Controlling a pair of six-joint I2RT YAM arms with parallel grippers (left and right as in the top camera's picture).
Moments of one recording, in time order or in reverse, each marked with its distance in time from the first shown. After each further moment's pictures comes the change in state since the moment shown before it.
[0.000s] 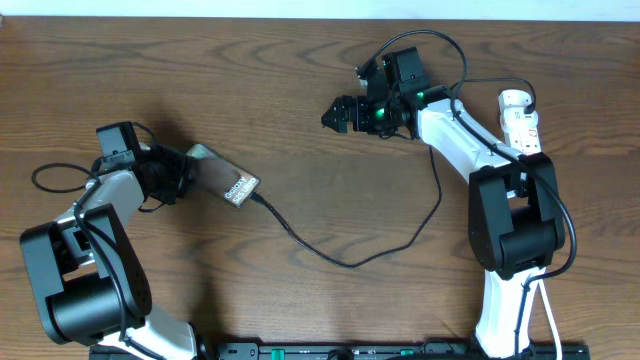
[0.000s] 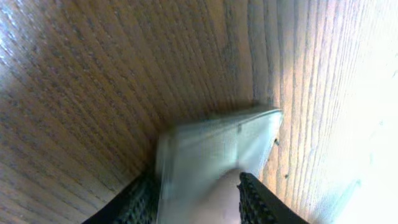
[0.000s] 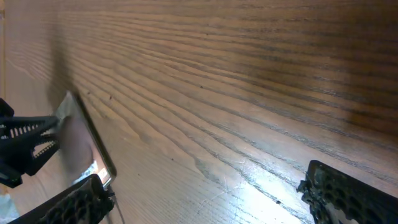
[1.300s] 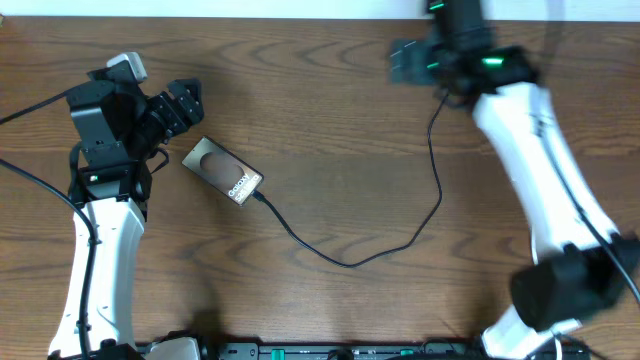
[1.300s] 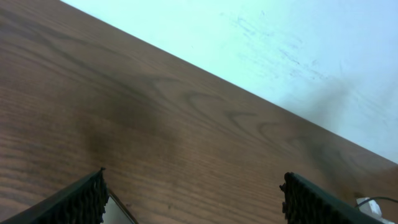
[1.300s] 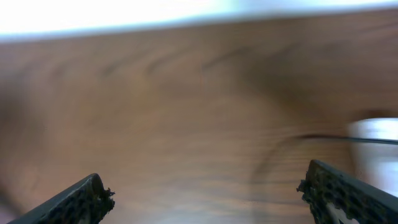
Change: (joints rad) left arm -0.135 -0.447 0.100 0.095 -0.056 0.528; right arm -0.089 -0.319 0.271 -0.388 0.630 -0.106
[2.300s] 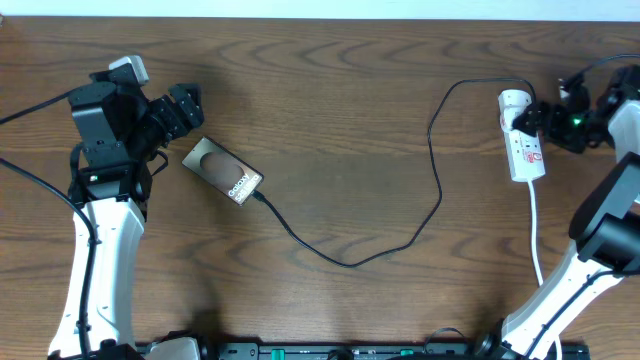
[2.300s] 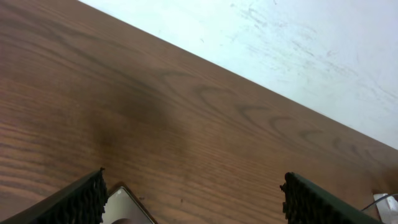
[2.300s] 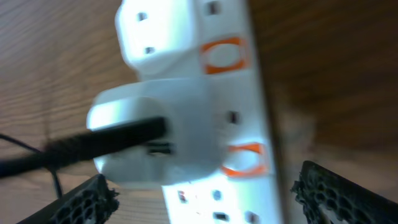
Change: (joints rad) left arm 0.000 0.000 0.000 -0.035 -0.026 0.041; right arm -0.704 0.418 -0.085 -0.042 -0.566 -0.447
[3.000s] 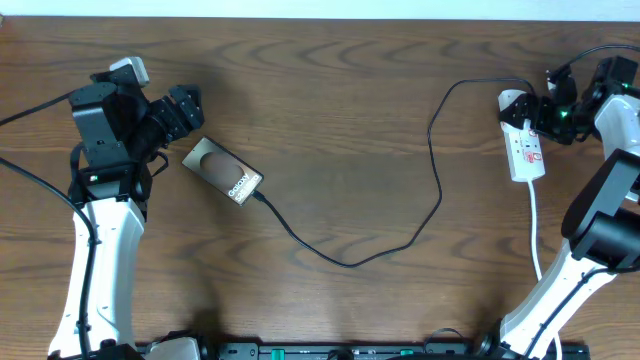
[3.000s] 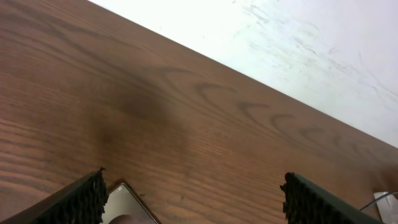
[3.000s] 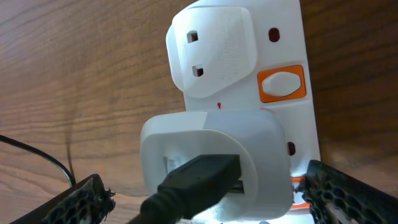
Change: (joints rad) left arm 0.000 0.000 0.000 -0.012 0.000 0.000; right arm 0.054 0.000 0.002 0.039 -0.004 0.042
